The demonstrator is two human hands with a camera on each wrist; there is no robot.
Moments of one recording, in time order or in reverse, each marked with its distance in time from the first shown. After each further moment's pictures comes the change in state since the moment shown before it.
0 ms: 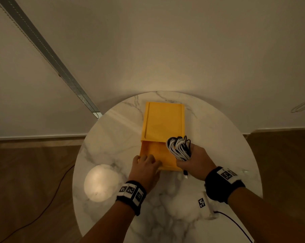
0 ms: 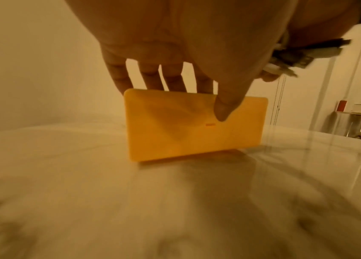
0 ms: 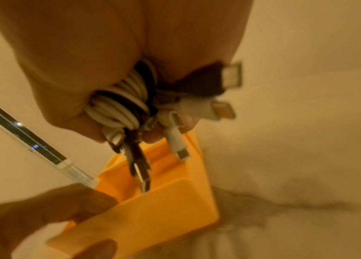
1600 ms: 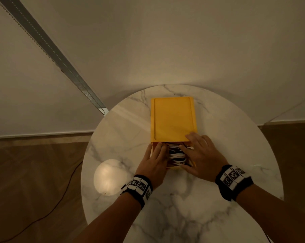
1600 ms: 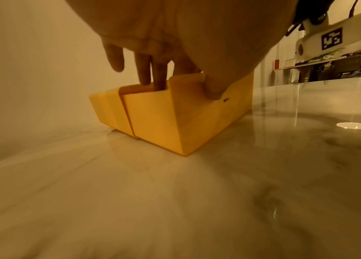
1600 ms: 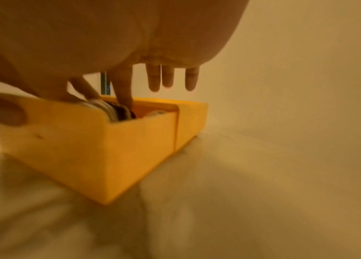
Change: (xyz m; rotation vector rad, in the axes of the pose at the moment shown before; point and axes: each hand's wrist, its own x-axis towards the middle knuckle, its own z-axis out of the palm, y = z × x) left_hand 0.018 -0.023 0.027 0.205 0.166 0.199; right_hand 0.032 0.047 0.012 -1.076 0.018 -0.578
